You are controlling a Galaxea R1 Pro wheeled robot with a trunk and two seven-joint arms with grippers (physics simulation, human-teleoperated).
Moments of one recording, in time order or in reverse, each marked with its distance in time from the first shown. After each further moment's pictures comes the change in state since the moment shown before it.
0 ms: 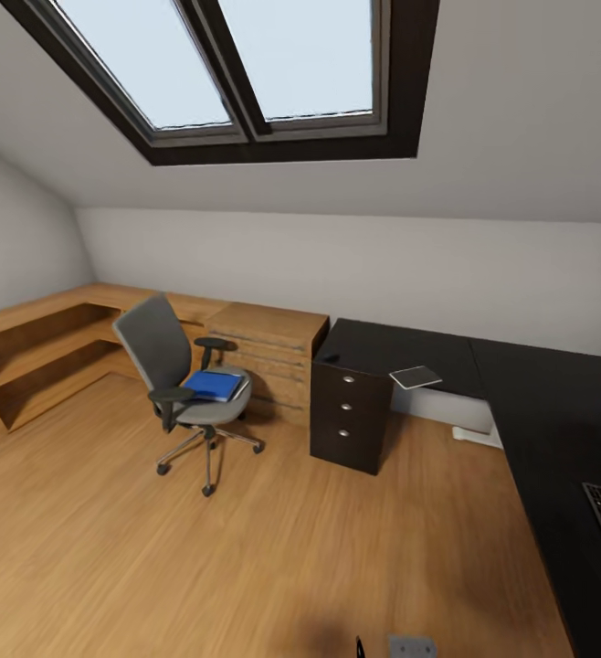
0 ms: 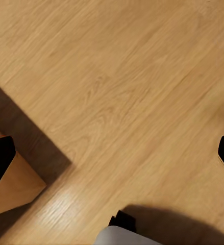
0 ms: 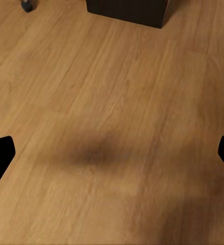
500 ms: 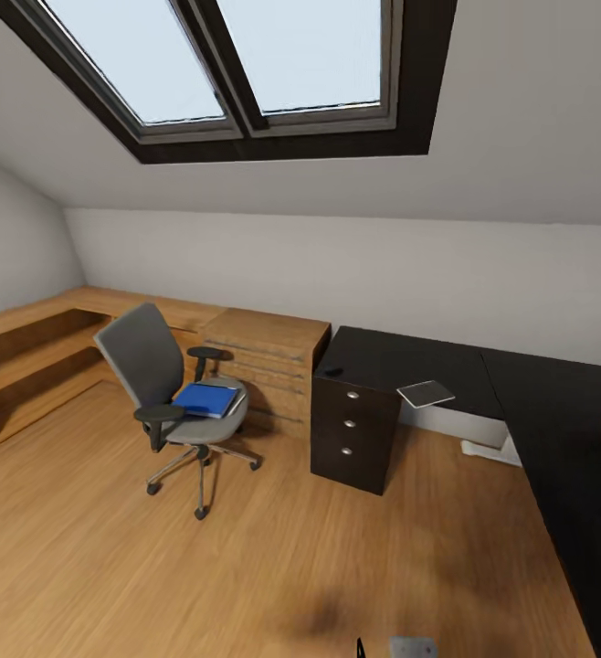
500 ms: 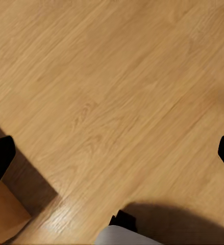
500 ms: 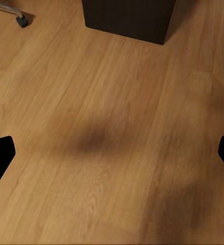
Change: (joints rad) left arm 0.000 0.000 0.001 0.001 0.001 0.001 0.003; right arm 0.000 0.000 -0.001 0.000 -0.006 0.000 -0.001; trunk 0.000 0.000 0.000
